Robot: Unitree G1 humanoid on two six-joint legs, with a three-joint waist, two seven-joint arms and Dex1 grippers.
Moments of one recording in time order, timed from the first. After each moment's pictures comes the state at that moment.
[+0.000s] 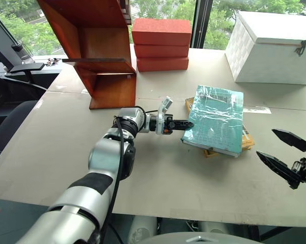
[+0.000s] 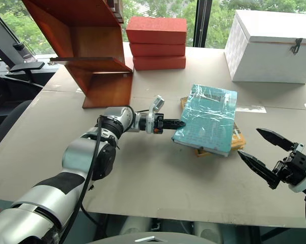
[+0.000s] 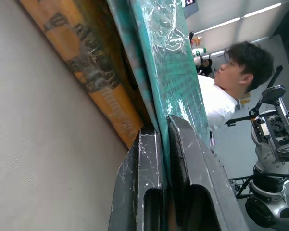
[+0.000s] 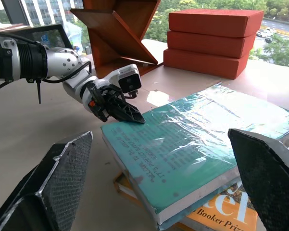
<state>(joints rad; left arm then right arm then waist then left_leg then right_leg) -1.17 0.18 0.01 1.27 -0.30 0.90 -1.30 0.41 -0.66 -0.61 -0.57 0.90 0.32 0.94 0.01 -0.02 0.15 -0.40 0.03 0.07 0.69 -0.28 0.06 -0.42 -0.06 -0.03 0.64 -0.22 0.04</state>
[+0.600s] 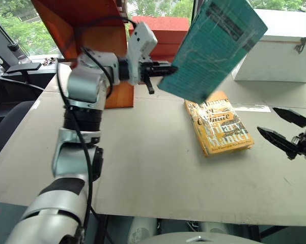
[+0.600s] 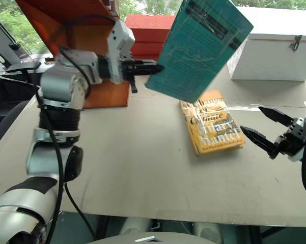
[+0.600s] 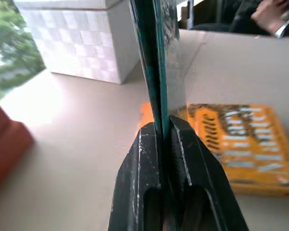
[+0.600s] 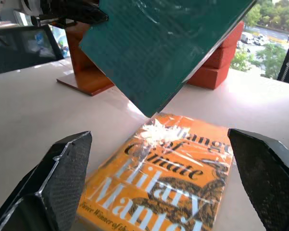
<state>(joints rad) -1.10 0.62 -0.09 0.16 -0.07 0.46 -1.08 -0.03 -0.74 -0.49 -0.33 0.89 0.41 0.91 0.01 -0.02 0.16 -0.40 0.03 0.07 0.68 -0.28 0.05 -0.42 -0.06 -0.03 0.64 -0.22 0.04</state>
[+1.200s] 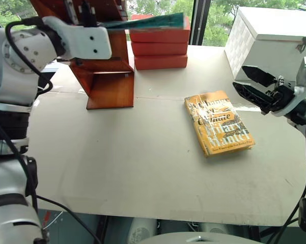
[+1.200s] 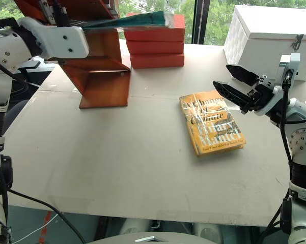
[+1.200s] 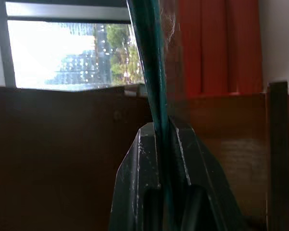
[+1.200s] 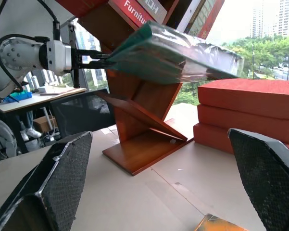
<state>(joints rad) -0.98 1.06 -0.12 0.21 0.40 -0.19 -0.78 -0.49 -0.65 -0.29 -0.12 0.93 0.56 0.89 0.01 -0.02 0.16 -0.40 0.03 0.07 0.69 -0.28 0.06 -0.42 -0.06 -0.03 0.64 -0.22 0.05</state>
